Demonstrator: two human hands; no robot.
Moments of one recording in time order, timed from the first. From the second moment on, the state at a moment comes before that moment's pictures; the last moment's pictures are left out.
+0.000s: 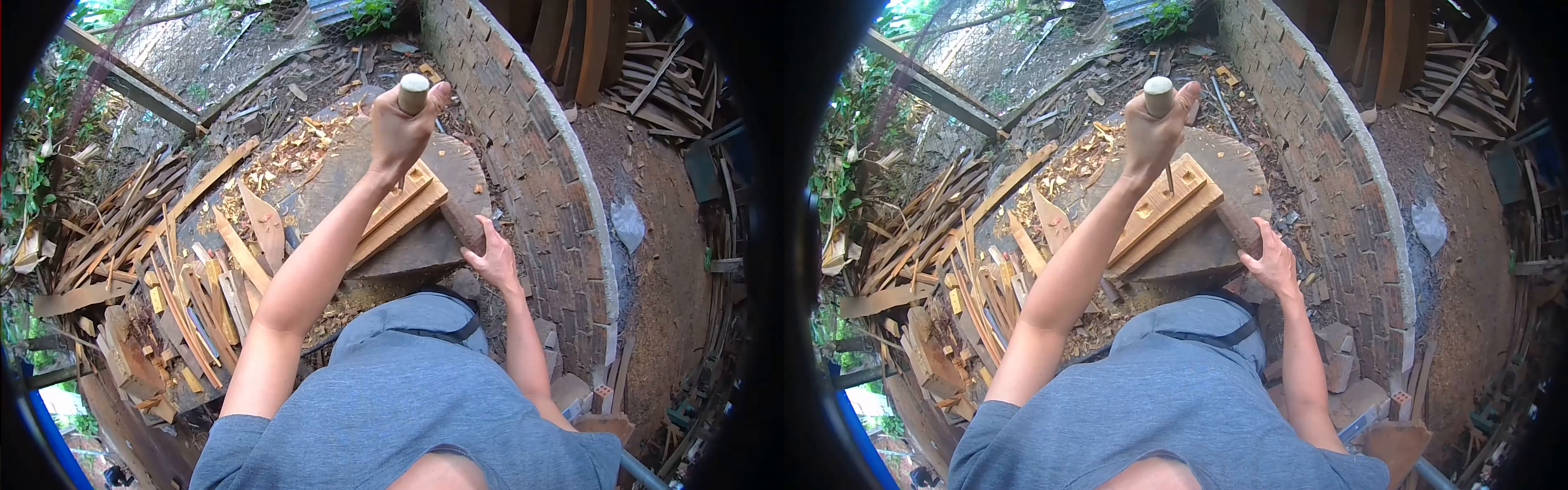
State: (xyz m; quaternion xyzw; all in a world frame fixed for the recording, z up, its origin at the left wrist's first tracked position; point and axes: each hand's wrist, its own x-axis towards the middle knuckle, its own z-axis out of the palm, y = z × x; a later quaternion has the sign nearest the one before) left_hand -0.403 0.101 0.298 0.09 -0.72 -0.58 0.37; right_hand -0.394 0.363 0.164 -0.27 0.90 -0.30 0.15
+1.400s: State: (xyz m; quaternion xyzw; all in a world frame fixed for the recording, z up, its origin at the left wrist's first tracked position) left_hand -0.399 0.107 0.300 0.08 -0.74 -0.55 0.38; right_hand -0.393 0.362 0.163 -0.28 0.89 -0.32 0.14
